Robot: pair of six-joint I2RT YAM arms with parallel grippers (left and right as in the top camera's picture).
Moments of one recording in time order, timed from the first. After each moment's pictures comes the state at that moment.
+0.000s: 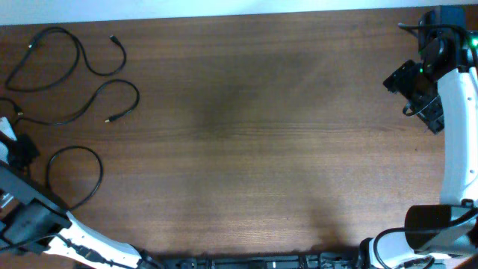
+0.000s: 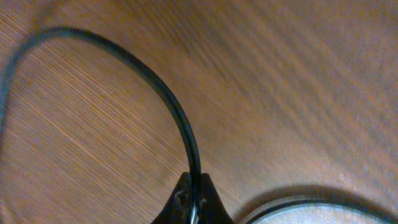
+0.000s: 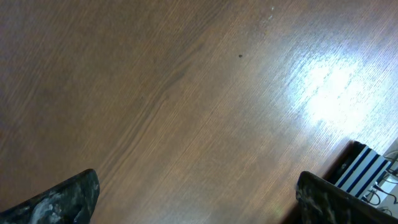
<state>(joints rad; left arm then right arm) 0.84 2.07 1.51 -0.66 -0.08 0.27 -0.14 1.70 1.85 -1.57 0.24 0.83</state>
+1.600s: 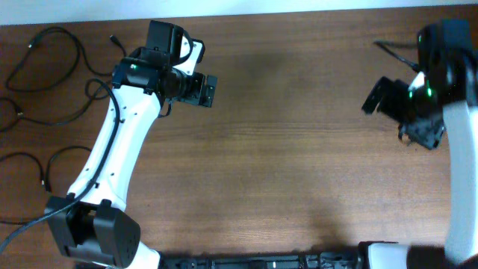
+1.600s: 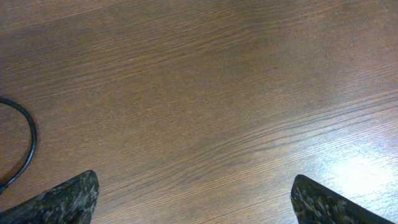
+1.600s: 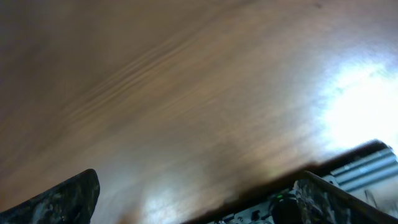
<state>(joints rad) -0.24 1.72 1.62 -0.98 0.09 0.05 -0.05 1.50 1.84 -1.69 -0.04 0.54</state>
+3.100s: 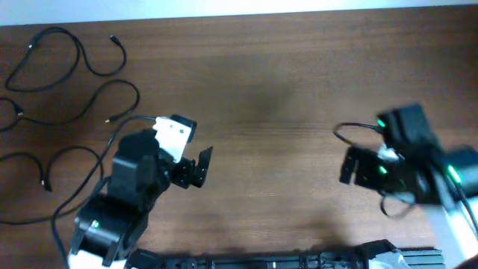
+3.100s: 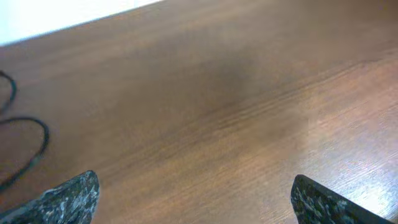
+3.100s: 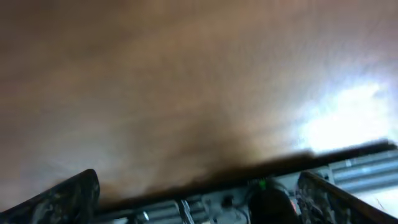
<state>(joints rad) -0.36 0.83 0.93 -0.73 0.07 0.05 0.18 1.01 1.29 -1.54 0.00 0.52</state>
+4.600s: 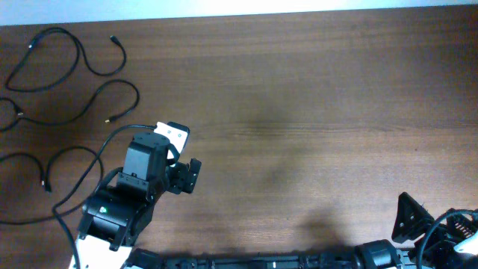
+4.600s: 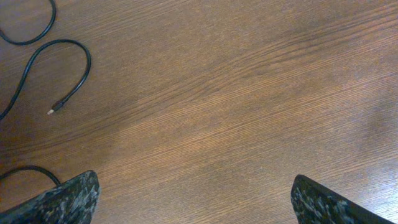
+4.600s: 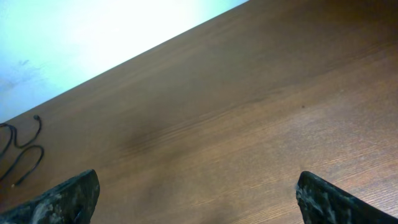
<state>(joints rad) -0.36 0.90 0.93 -0.92 -0.13 0.06 0.18 0.39 1.30 -1.42 0.21 0.53</state>
